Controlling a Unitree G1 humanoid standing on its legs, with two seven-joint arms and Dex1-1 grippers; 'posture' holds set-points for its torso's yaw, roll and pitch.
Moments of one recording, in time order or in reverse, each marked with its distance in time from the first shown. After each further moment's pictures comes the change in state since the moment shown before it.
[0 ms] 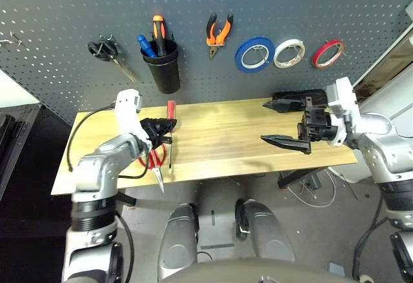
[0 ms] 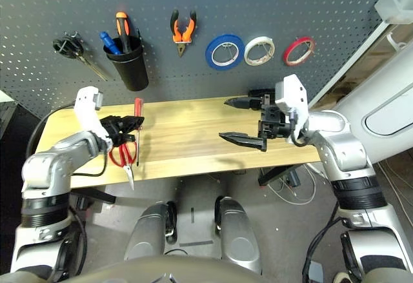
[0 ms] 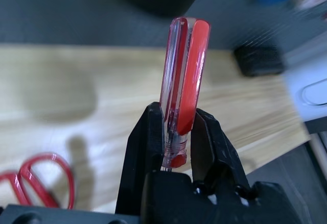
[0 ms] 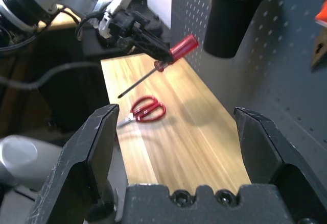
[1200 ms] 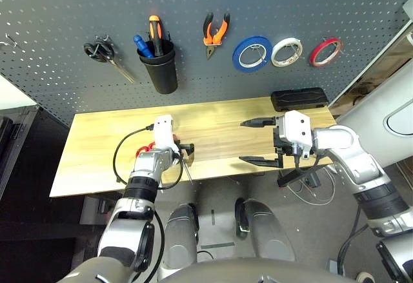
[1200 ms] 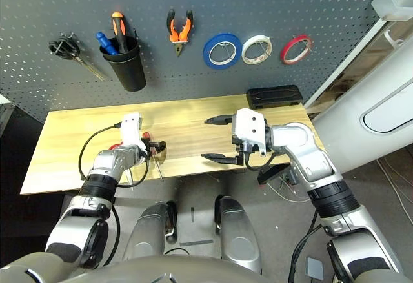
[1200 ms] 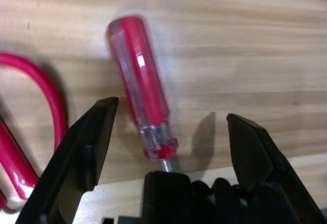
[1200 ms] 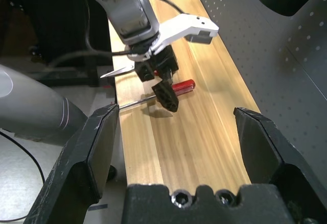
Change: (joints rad) left arm -0.186 -0.305 -0.256 0.975 0.414 -0.388 0.372; right arm 0.069 0.101 0.288 -0.012 -0.385 -0.285 -0.136
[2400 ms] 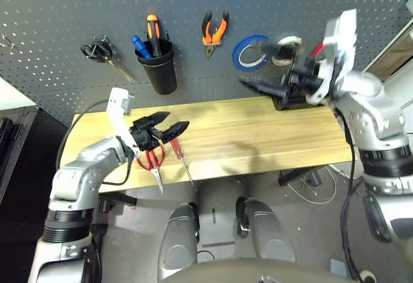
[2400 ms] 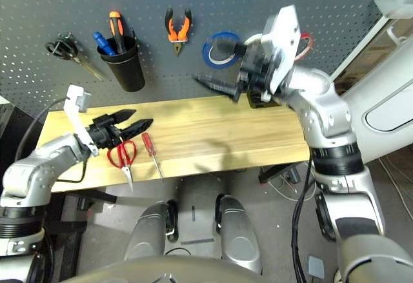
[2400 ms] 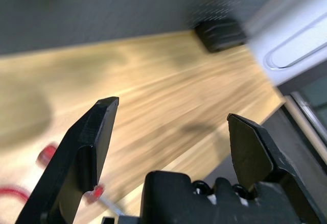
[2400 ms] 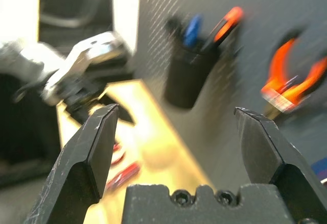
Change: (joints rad) left arm 0.313 0.354 -0.014 -0.767 -0.342 -0.022 -0.457; right arm -0.221 0.029 -0.131 -0.067 0.263 0.287 -0.122
